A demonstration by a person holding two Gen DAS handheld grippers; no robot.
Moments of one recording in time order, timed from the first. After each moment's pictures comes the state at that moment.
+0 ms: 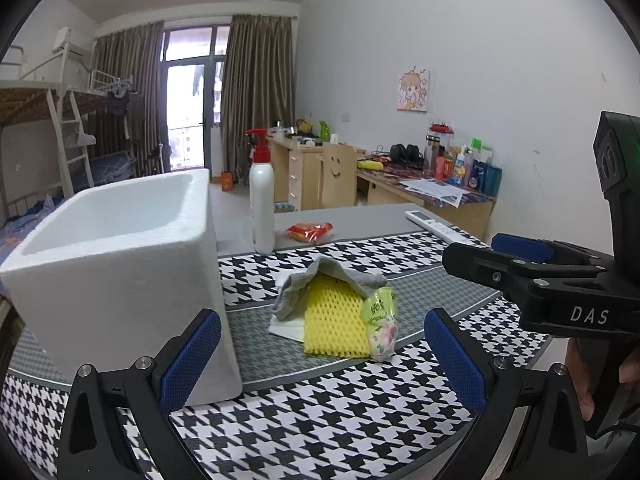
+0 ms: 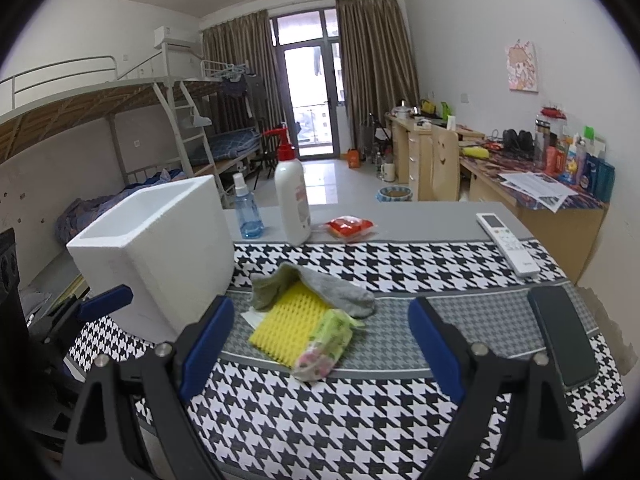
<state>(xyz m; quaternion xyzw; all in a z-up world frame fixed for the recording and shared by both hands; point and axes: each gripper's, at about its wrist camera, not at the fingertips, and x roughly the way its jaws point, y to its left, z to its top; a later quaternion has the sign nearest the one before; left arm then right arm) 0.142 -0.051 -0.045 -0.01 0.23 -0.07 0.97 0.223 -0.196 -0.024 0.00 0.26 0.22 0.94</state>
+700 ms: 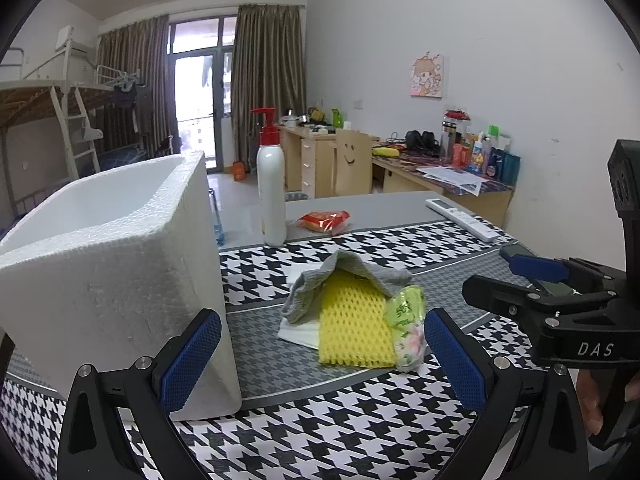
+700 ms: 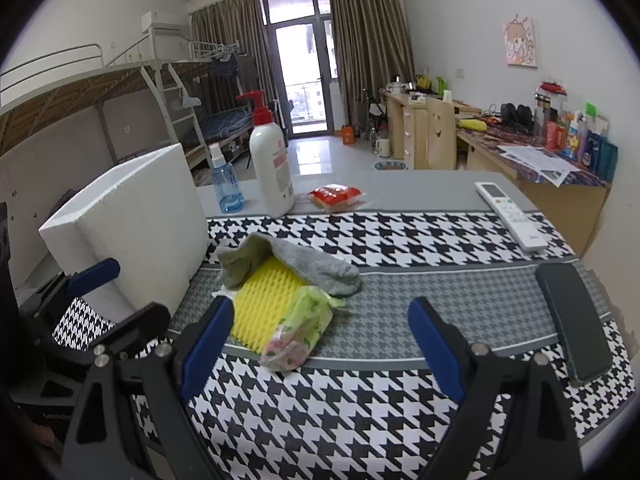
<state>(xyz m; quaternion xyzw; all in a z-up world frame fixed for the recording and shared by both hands) 0.173 -0.050 -0.061 0.00 0.25 -0.04 0.97 0.252 -0.200 -0.053 0.00 0.30 0.22 0.93</state>
